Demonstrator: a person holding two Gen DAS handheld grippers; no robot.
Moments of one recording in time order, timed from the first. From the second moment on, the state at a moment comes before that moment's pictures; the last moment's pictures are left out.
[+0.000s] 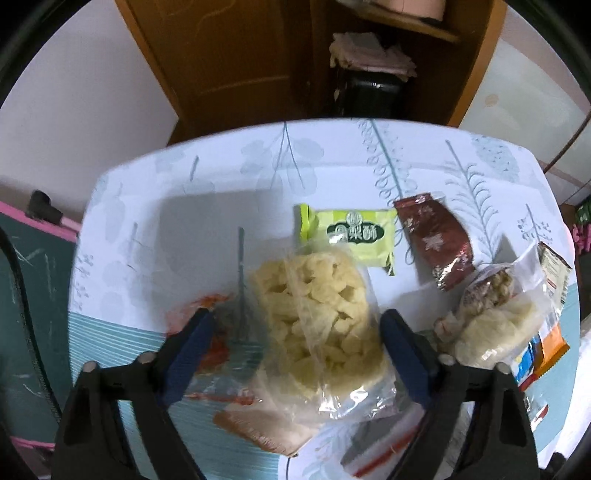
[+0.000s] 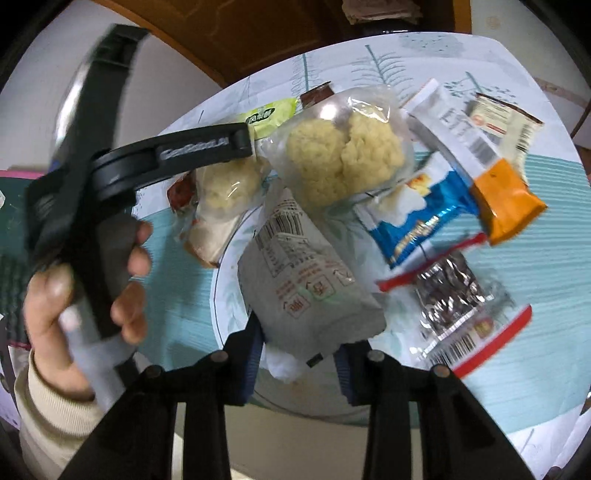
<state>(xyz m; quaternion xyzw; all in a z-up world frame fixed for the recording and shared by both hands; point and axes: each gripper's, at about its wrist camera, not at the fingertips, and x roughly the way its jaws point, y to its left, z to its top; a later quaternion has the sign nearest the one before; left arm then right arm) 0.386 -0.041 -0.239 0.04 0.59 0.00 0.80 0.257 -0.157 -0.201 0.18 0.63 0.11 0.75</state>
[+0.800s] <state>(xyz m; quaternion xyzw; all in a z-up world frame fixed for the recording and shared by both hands) 0.235 0.003 -0.084 0.02 0.49 -0.06 0.87 0.154 -0.194 -0.082 0.22 0.51 0.13 0.82</state>
